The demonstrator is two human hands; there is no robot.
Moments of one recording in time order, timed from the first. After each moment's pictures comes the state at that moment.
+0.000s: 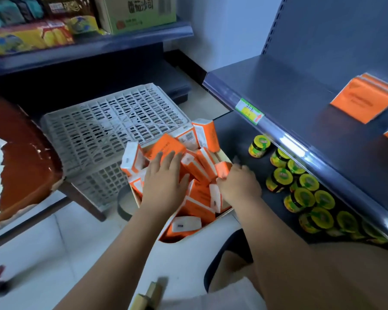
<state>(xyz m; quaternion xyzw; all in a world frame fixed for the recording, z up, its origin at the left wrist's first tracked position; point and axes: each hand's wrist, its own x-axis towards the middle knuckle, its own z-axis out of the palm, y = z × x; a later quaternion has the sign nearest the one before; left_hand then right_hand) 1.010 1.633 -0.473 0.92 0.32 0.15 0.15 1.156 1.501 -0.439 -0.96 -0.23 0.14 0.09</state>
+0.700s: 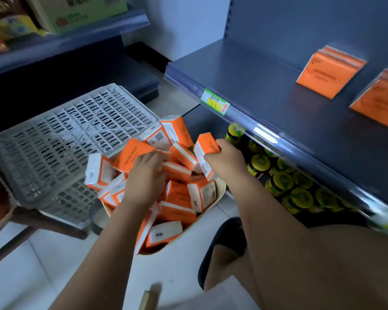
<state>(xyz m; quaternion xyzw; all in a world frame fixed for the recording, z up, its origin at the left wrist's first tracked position) 1.060 1.654 -0.493 0.93 0.24 0.17 0.24 1.209 1.492 -0.420 -0.89 -0.14 0.22 0.37</state>
